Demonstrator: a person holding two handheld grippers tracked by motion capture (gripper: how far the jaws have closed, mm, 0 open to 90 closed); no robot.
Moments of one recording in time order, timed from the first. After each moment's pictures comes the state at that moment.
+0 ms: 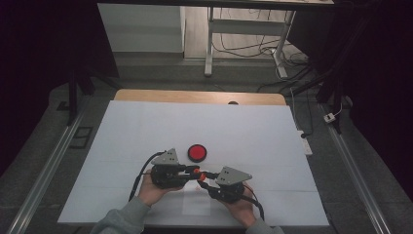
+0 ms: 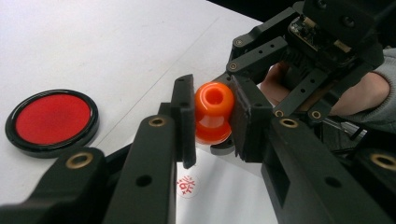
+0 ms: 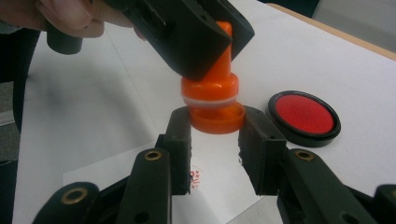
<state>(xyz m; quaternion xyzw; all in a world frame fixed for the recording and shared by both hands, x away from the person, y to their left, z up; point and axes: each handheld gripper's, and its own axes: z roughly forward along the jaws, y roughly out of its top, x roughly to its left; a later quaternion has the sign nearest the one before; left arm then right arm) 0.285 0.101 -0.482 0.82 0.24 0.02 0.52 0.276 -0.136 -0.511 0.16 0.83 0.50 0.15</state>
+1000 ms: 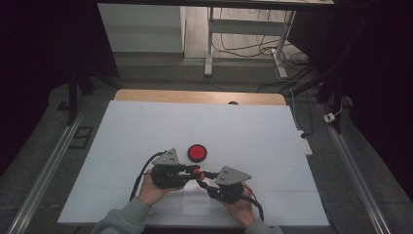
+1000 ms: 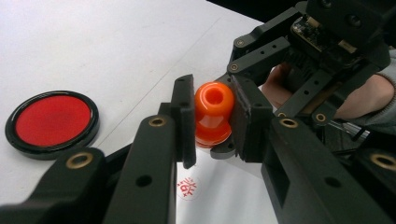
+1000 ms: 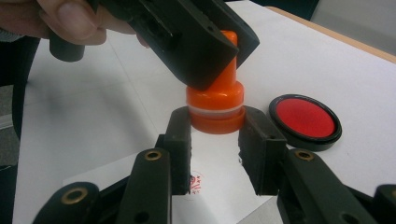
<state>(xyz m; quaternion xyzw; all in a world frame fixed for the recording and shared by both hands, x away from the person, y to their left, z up) 0.286 0.101 -0.484 0.82 0.25 0.02 0.52 0.276 -0.133 -0.510 0.17 0.83 0.51 0.16</state>
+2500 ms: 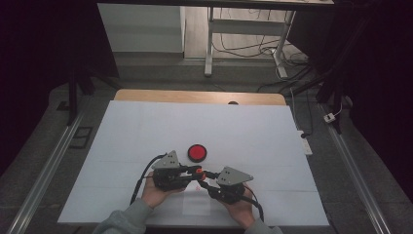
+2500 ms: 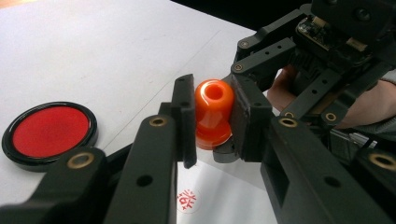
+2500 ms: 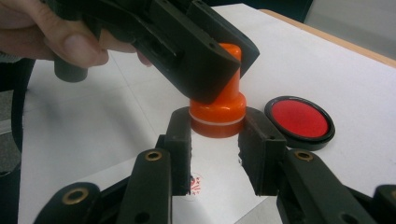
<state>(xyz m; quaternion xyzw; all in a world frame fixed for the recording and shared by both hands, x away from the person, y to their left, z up) 0.280 0.096 -0.493 0.80 0.24 0.05 0.55 0.272 -0.135 -0.506 0.18 0.83 0.51 0.16</state>
